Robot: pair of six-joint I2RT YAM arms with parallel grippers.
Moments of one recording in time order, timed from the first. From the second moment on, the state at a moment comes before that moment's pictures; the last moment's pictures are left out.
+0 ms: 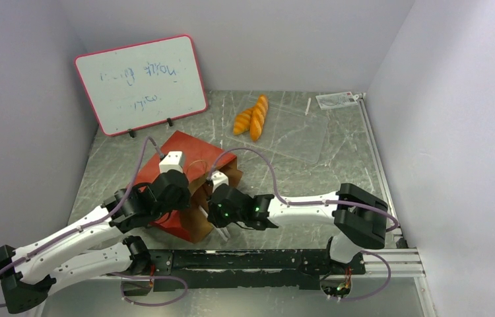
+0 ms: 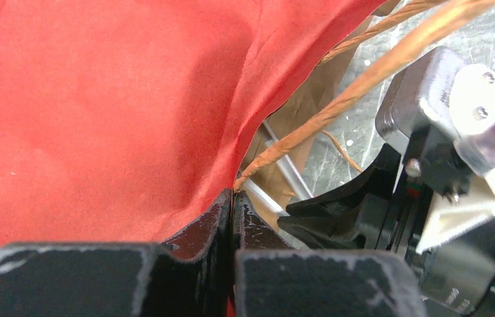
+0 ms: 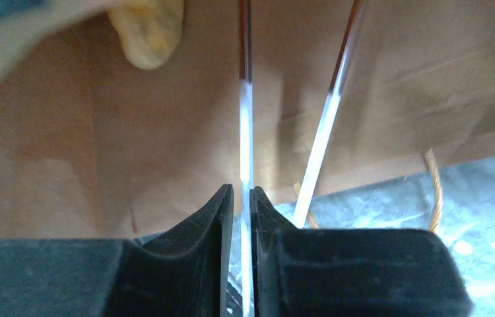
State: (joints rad) left arm -0.97 0.79 0.77 -0.79 -0.46 -0.79; right arm 1.24 1.60 0.85 0.03 0.10 0.61
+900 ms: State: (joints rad) left arm -0.97 0.76 0.73 -0.67 -0.46 -0.76; right arm 1.24 1.43 0.60 0.24 0.32 0.50
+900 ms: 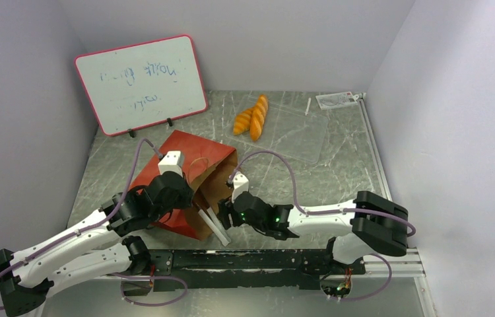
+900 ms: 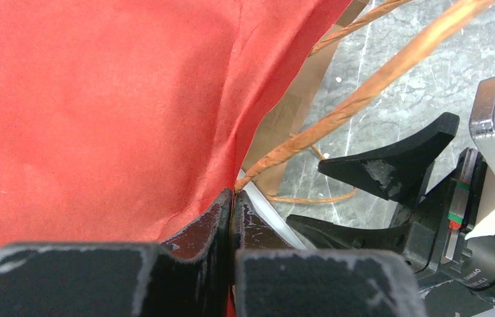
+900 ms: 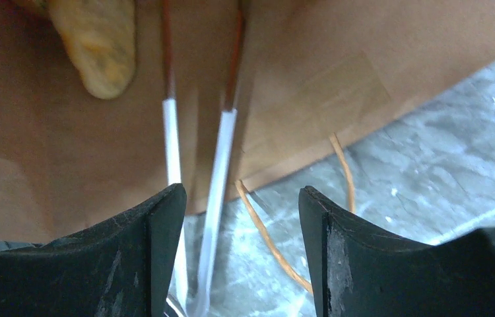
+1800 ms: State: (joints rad) left arm -0.97 0.72 0.71 -0.68 -0.43 -0.78; right arm 1.25 1.67 0.53 0.73 0.17 0.58
